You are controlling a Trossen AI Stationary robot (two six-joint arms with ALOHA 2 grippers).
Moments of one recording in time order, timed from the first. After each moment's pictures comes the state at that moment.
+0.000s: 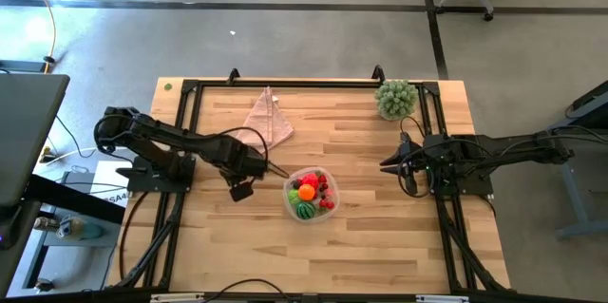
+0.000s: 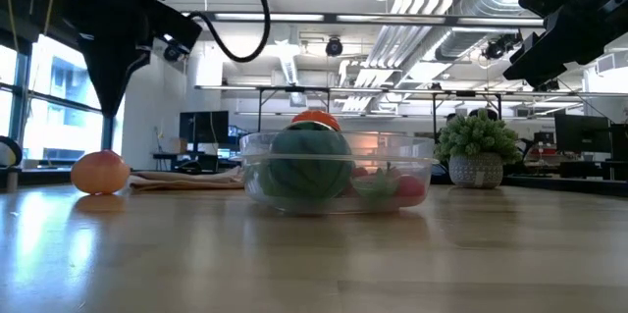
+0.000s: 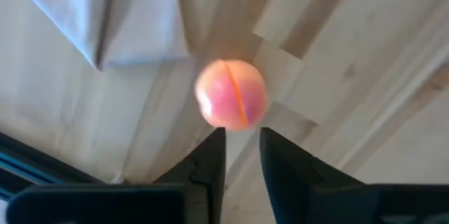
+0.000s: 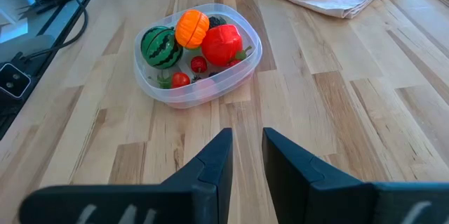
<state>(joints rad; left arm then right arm) -0.03 1.48 1.05 -1.22 -0.10 -0.62 0.07 0.45 0.35 -0.41 0.02 0.18</state>
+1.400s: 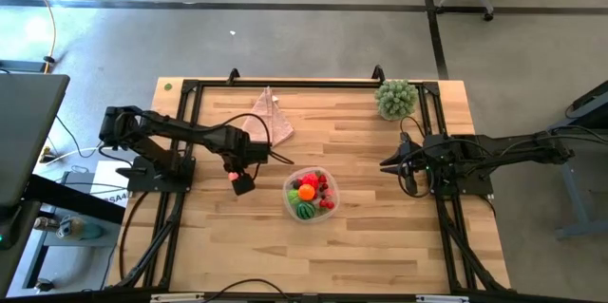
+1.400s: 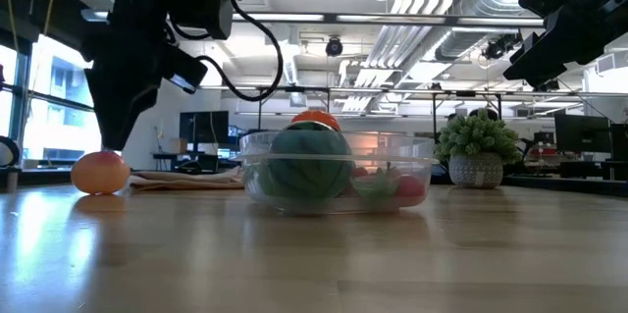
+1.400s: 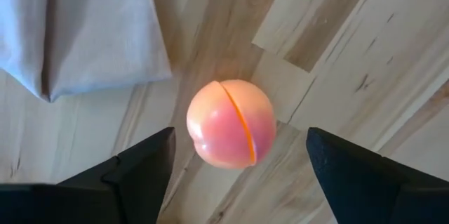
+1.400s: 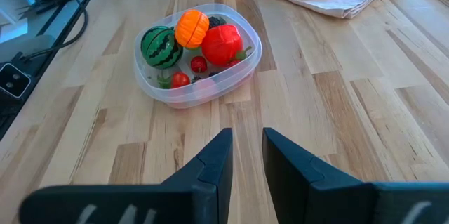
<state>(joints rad) 0.14 1.51 0.92 -1.04 0.06 -0.43 0.07 0.45 0.35 -0.41 0.02 0.18</state>
